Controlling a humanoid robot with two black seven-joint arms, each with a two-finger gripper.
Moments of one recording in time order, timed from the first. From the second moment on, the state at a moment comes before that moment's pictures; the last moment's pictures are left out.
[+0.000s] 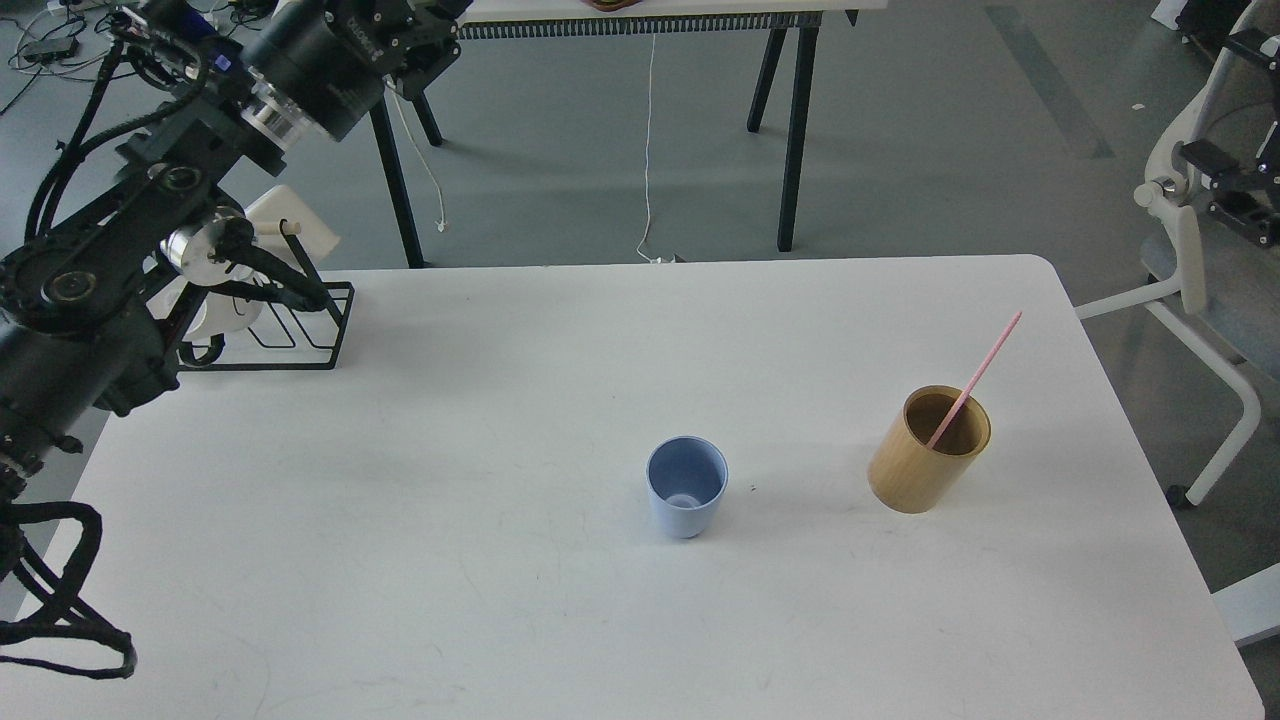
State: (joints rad) left arm -0.94 0.38 -0.83 -0.83 0.62 -0.42 -0.49; right arm 0.62 -1.04 0.81 1.19 -0.44 0.24 0.16
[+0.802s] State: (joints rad) left arm -0.93 0.36 -0.83 -0.52 -0.06 -0.49 -0.34; right arm 0.37 -1.12 0.64 1.50 -1.38 -0.12 0.17
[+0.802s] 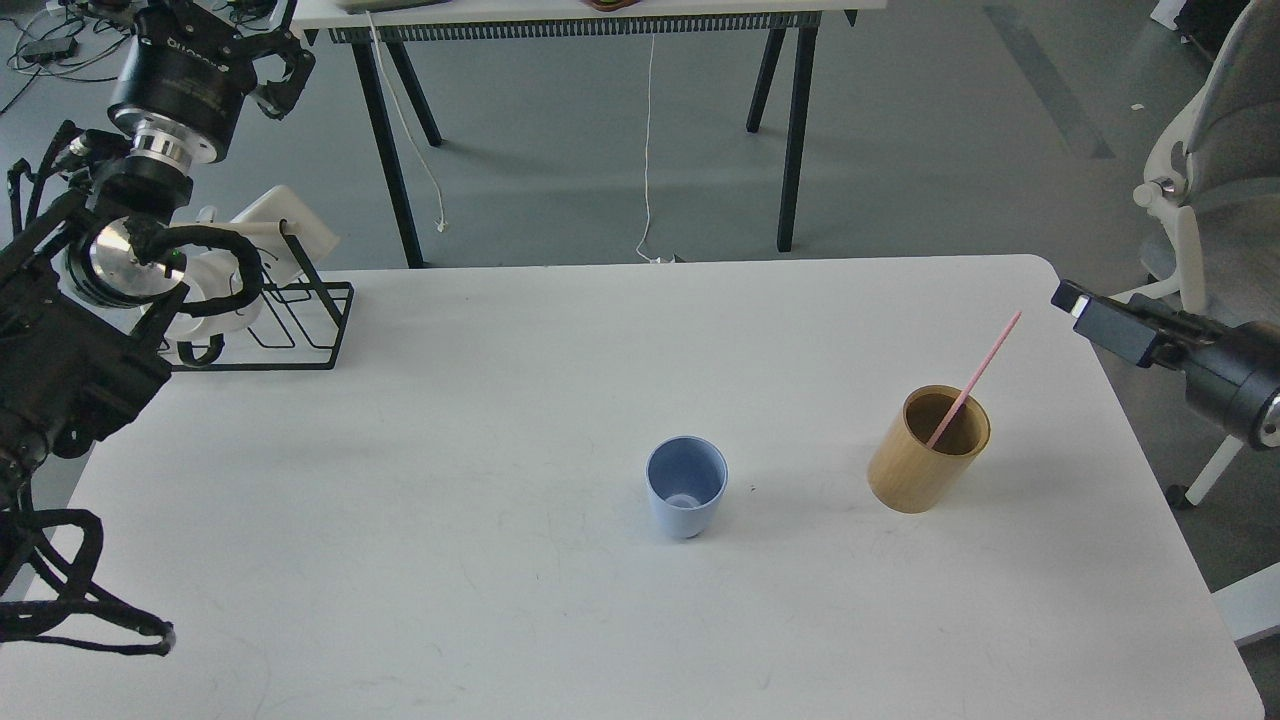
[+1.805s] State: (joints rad) left arm -0.95 0.36 -0.82 -0.50 -0.06 -0.49 -0.31; right arm 0.51 -0.83 0.42 1.28 -1.56 -0.19 0.16
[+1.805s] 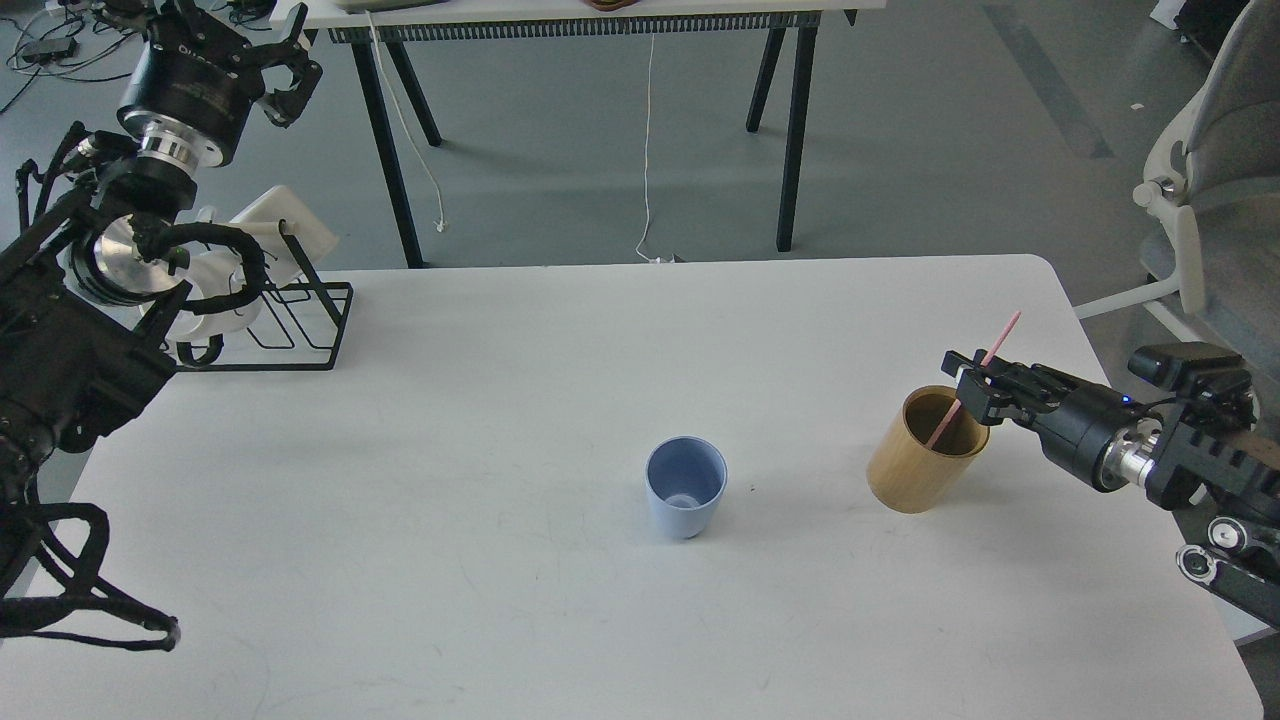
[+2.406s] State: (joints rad) left arm -0.96 0.38 -0.82 -0.50 -0.06 -0.49 -0.31; right arm 0.51 -0.84 0.41 1.30 -1.56 -0.19 0.16
